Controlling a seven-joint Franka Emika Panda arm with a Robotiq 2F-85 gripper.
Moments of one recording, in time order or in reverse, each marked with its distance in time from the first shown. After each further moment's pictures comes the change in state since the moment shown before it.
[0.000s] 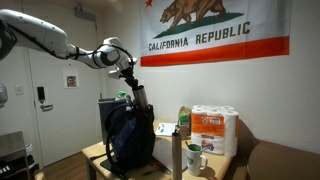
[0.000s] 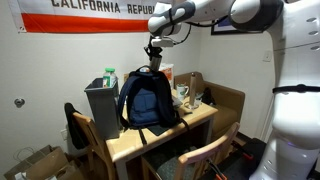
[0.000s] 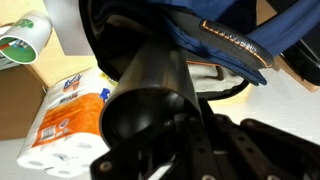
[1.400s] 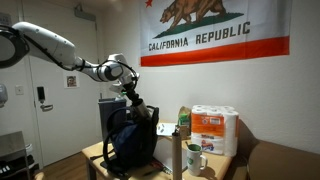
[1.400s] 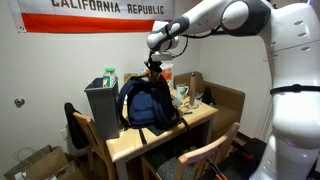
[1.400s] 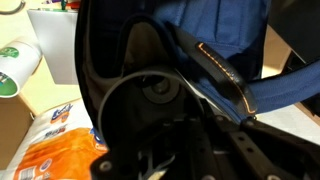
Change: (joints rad) arm -0.005 0.081 0.006 -0.078 0.022 0.066 -0.043
